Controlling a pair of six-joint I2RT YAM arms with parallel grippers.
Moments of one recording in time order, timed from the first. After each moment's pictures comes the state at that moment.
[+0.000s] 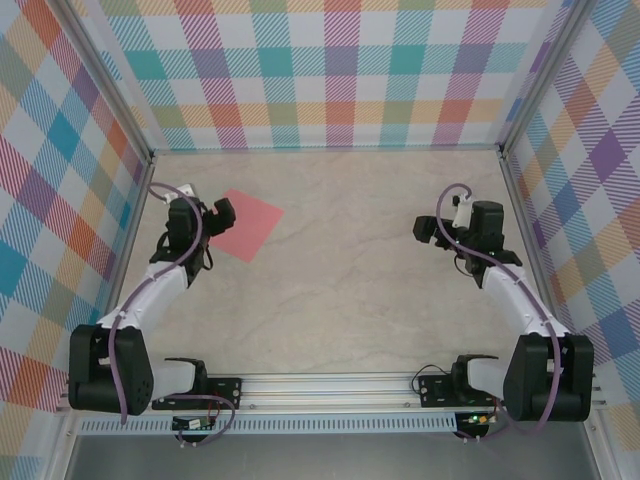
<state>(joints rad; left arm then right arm) -0.08 1.27 0.78 -0.03 -0.18 -0.42 -0.01 1.19 0.73 -0.20 -0.32 0.26</state>
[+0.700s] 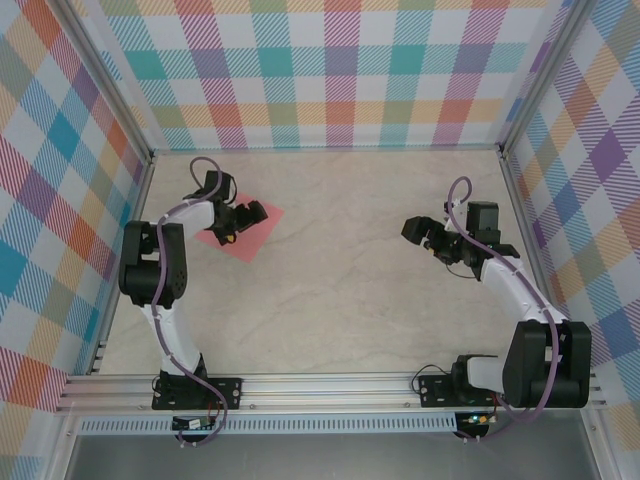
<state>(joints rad) -0.07 1.95 1.29 -0.46 0.23 -0.56 -0.01 1.25 0.75 -0.30 -0.63 0.50</state>
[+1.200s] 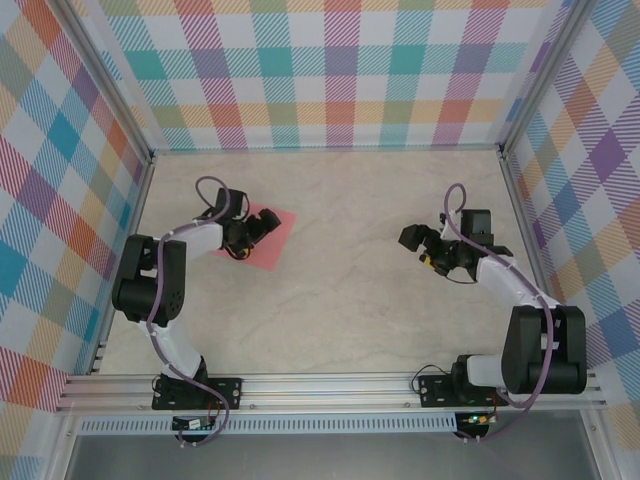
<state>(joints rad) -0.21 1.80 1.02 -0.20 0.27 -0.84 0.01 1.33 0.72 -0.30 -0.64 0.56</state>
